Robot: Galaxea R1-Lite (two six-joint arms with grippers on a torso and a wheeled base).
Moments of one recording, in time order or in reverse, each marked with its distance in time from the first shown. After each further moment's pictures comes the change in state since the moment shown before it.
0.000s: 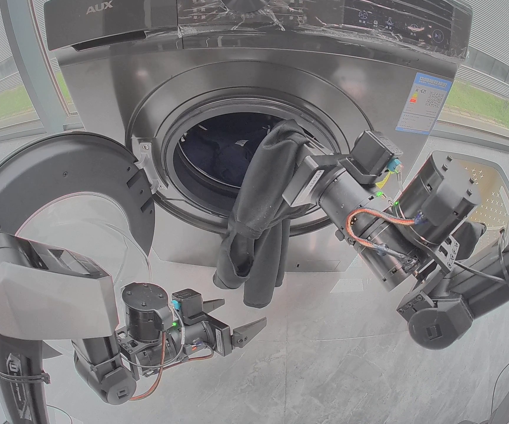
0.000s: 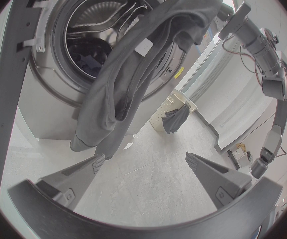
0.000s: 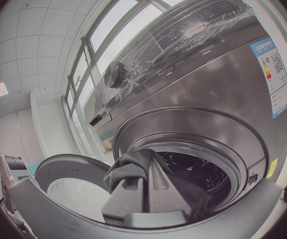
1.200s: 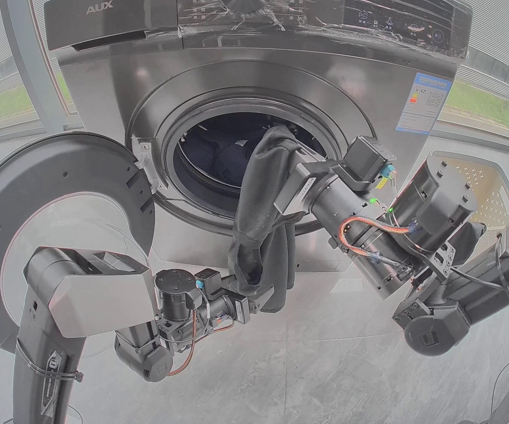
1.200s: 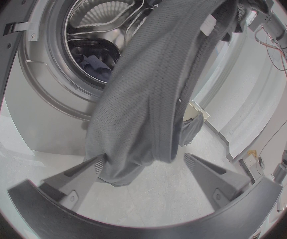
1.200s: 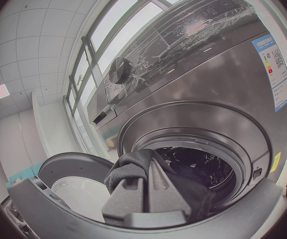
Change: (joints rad) left arm 0.035 0.222 -0.340 0.000 0.056 0.003; right arm 0.025 0.008 0.004 0.000 -0.004 0.006
